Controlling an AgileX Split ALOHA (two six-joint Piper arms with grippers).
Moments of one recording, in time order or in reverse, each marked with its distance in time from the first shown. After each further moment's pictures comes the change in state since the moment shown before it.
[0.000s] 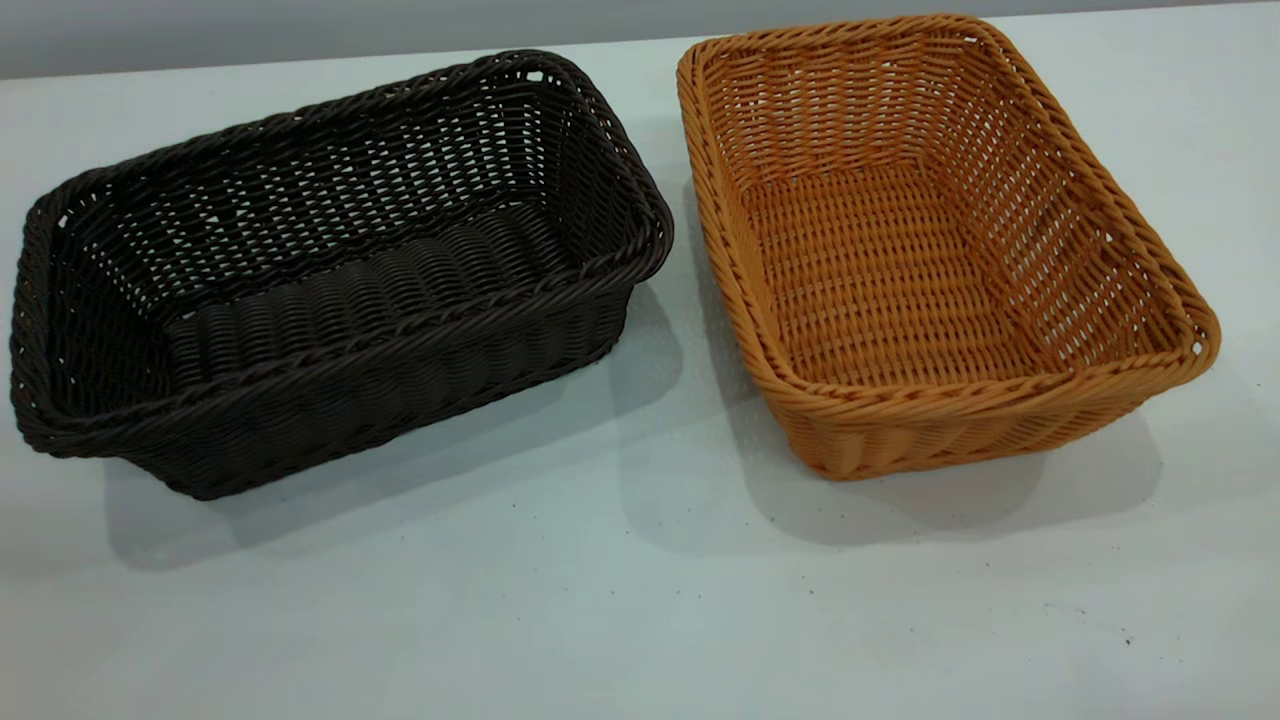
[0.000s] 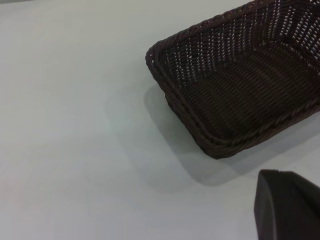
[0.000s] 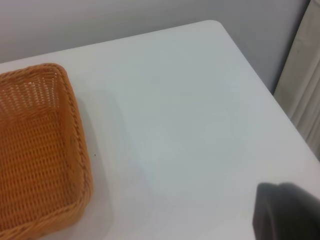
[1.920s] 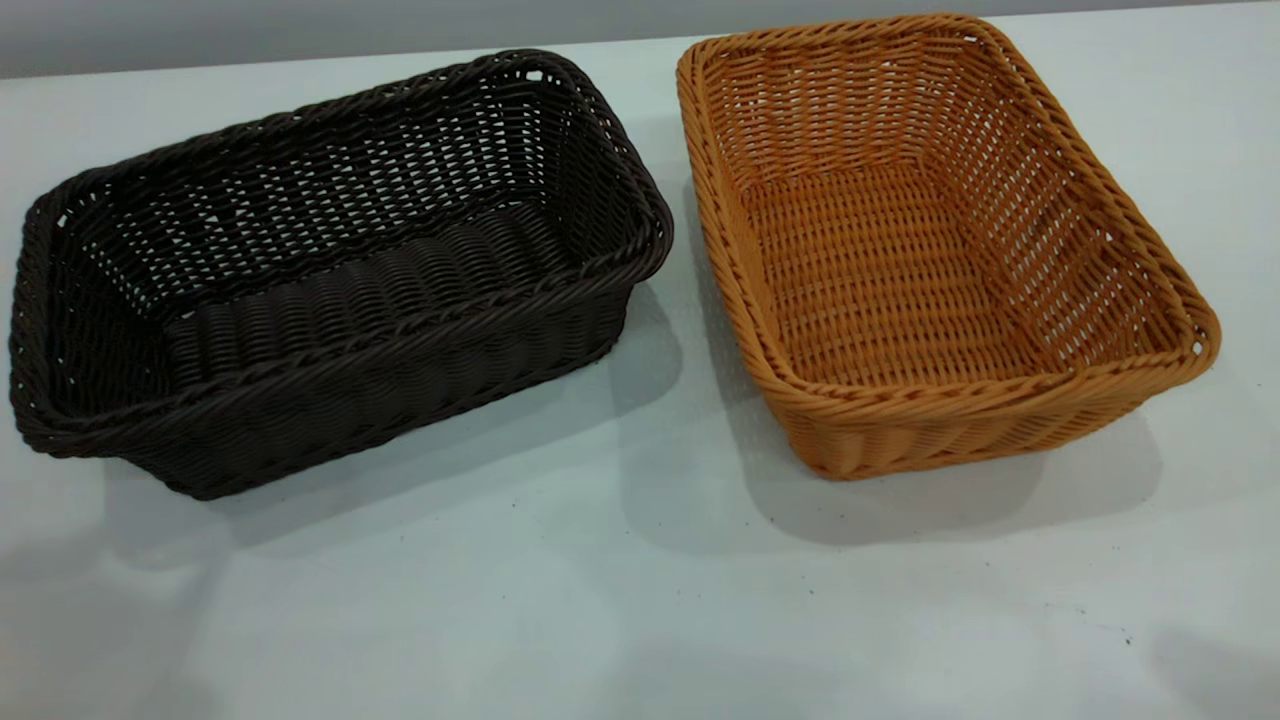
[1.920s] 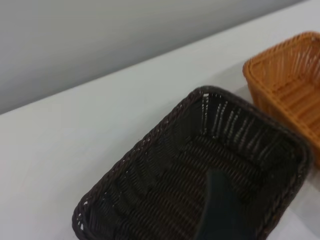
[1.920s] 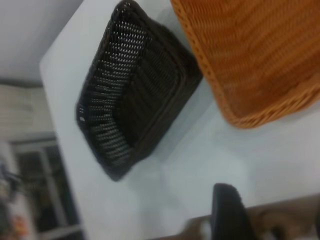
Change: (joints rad) left arm 0.000 0.805 -0.259 -0.559 -0.425 0.691; right arm 0.101 0.706 -0.101 0.784 -0.025 0.165
